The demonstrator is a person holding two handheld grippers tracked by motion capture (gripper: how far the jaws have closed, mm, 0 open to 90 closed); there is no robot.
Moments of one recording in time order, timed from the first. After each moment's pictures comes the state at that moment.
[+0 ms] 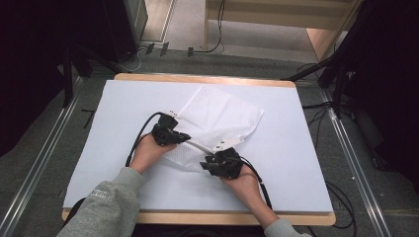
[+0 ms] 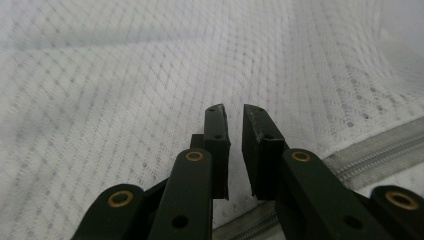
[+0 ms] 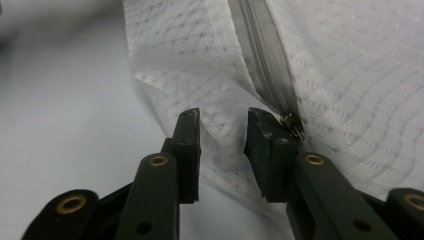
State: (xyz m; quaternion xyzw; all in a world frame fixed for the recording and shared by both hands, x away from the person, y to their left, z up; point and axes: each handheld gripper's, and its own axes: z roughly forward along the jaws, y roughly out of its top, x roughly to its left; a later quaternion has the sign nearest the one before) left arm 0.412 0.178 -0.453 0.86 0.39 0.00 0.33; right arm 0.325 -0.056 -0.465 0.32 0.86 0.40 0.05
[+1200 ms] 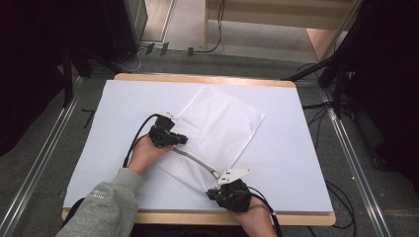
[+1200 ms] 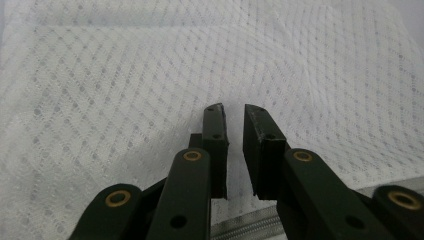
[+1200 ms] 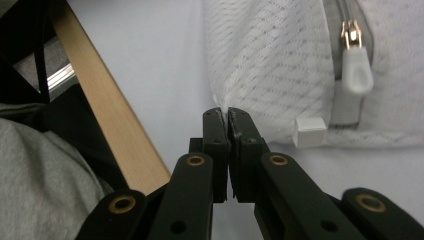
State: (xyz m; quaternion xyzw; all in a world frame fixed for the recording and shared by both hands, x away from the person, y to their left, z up) left arm 0.412 0.191 -0.457 0.85 0.40 0.00 0.34; right arm 0.235 -0.076 -0.459 0.32 0.87 0.38 0.00
